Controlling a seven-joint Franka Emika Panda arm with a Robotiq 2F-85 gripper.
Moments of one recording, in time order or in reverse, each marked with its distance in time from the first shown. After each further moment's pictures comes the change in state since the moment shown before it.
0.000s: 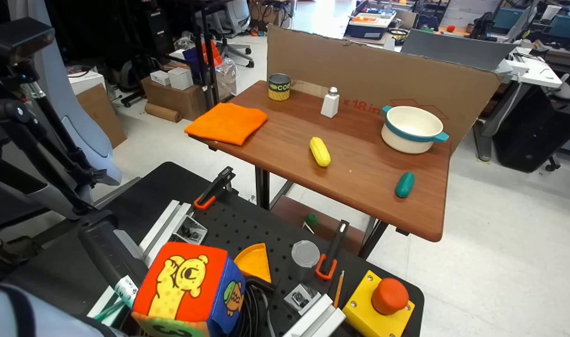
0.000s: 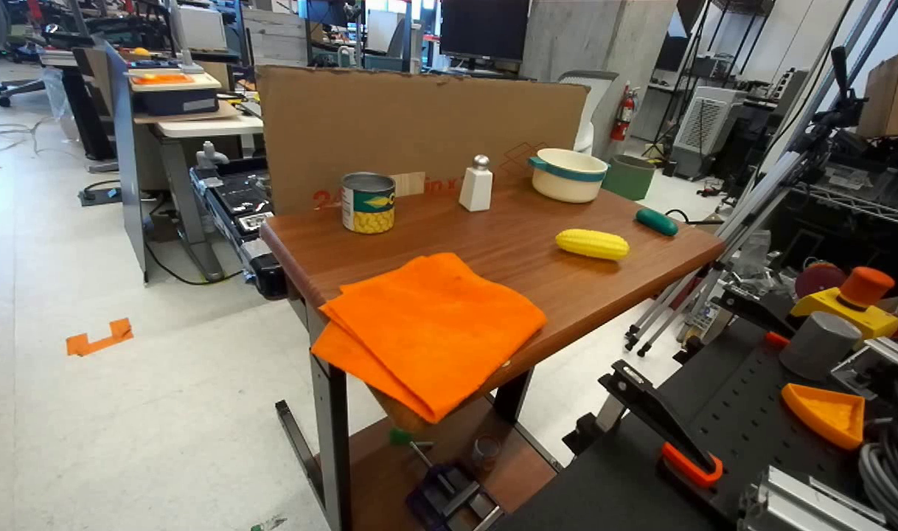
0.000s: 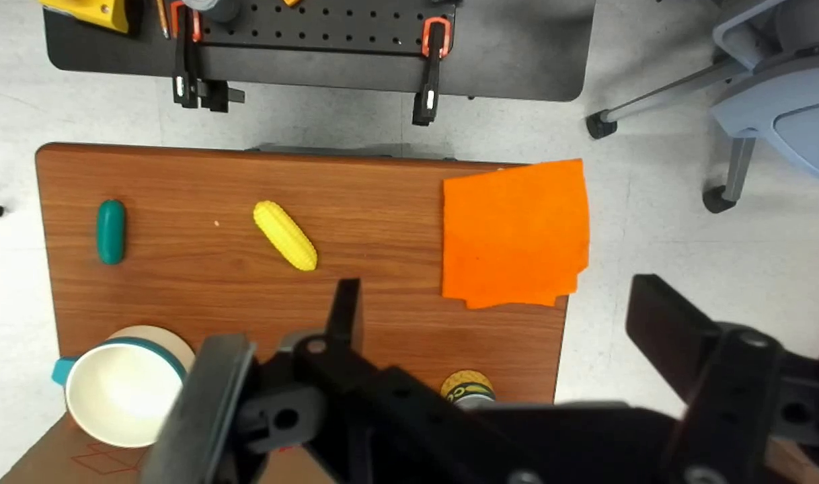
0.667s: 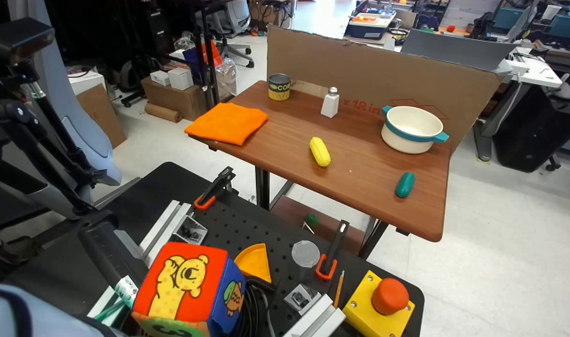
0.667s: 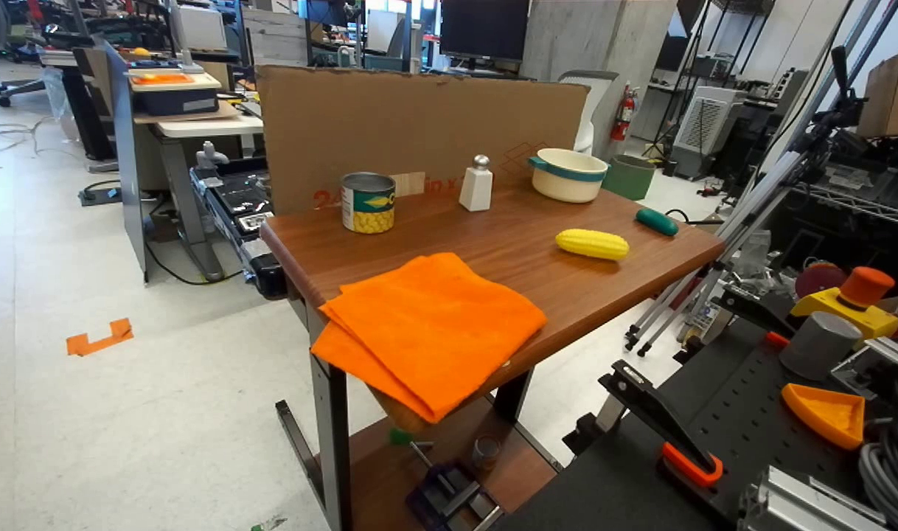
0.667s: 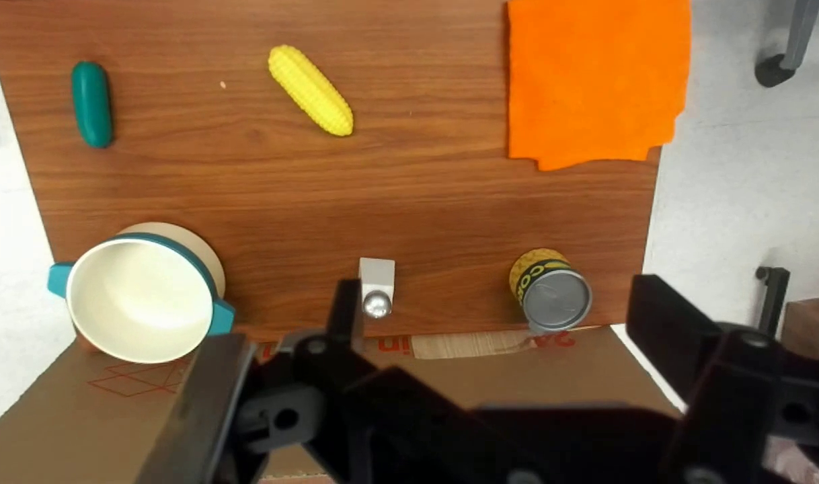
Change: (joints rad) arm -0.052 0.284 -0.061 0.088 -0.040 0.307 -0.027
